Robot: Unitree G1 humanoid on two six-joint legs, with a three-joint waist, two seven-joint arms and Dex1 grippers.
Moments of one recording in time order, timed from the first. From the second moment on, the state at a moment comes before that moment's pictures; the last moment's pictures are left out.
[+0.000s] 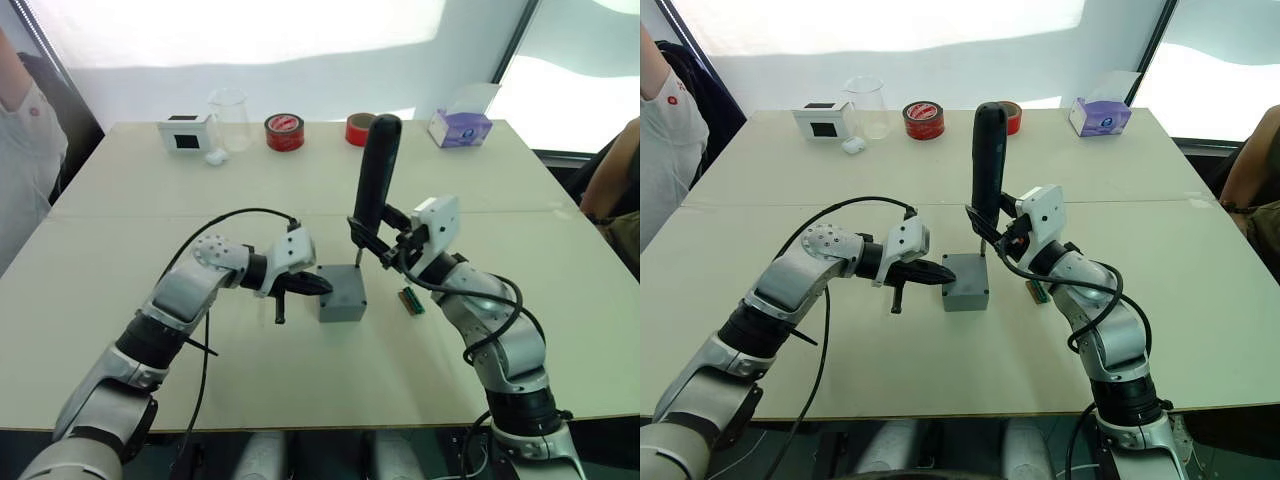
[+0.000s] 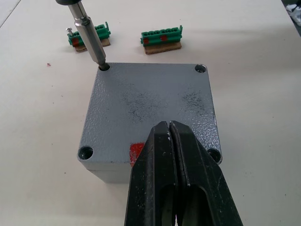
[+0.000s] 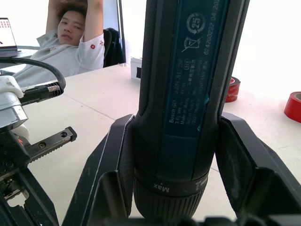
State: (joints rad) left arm -0.65 0.55 -0.37 -0.02 -0.22 0.49 -1.15; right arm -0.31 -0.32 0.05 -0.35 0.35 0.41 0.44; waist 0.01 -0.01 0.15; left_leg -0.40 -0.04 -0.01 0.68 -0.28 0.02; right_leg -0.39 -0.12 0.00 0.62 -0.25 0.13
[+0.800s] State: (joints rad) left arm -0.59 0.65 -0.15 -0.26 -0.50 0.72 -1.19; right arm -0.74 -1.00 -0.24 0.08 0.88 1.61 0.23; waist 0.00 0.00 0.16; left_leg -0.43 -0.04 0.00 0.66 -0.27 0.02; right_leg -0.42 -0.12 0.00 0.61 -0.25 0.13
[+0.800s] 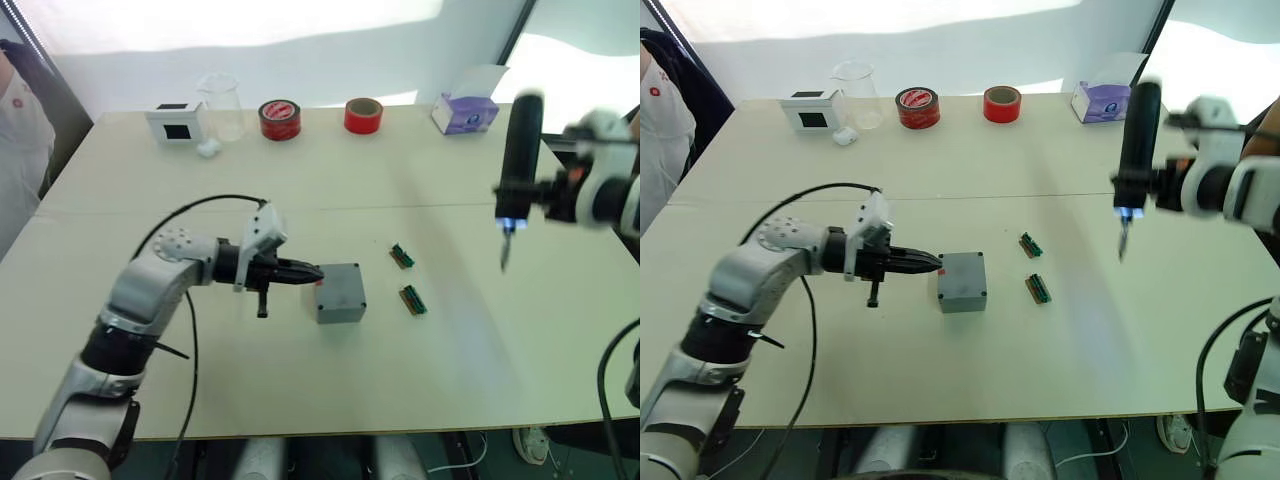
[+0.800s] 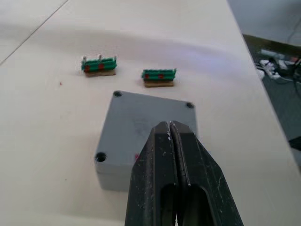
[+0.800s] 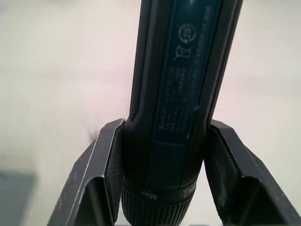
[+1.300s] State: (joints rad) left arm -0.48 0.77 -0.18 -0.42 -0.54 0.76 -1.17; right arm -0.74 -1.04 0.03 0.29 0.82 1.61 0.39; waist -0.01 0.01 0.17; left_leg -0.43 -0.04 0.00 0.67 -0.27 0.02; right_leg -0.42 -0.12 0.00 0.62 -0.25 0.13
